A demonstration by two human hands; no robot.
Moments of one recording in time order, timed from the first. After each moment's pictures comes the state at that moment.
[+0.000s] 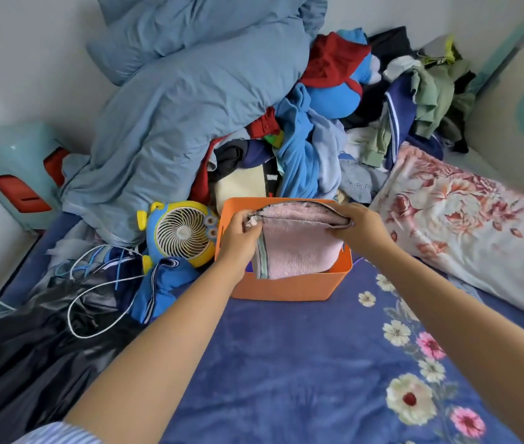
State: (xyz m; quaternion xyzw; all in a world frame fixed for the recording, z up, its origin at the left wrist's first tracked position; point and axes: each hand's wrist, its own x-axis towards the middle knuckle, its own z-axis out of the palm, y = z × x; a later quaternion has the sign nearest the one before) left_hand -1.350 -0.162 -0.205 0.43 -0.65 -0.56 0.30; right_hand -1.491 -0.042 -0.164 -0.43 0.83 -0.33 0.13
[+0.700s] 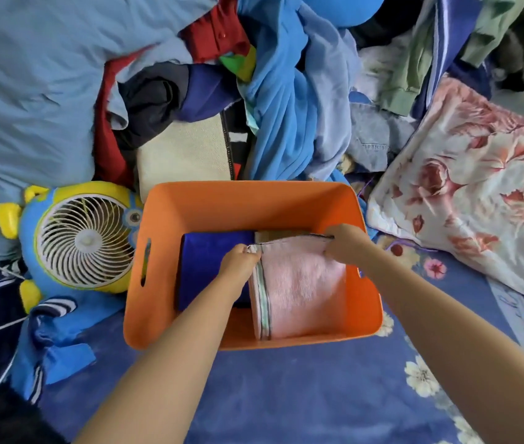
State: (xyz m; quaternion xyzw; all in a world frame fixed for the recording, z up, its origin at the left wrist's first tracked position) left_hand -1.527 -0.296 -0.451 0.55 -0.57 -0.61 0.01; right_hand -1.674 -0.198 -0.394 -0.35 0.88 0.00 0.32
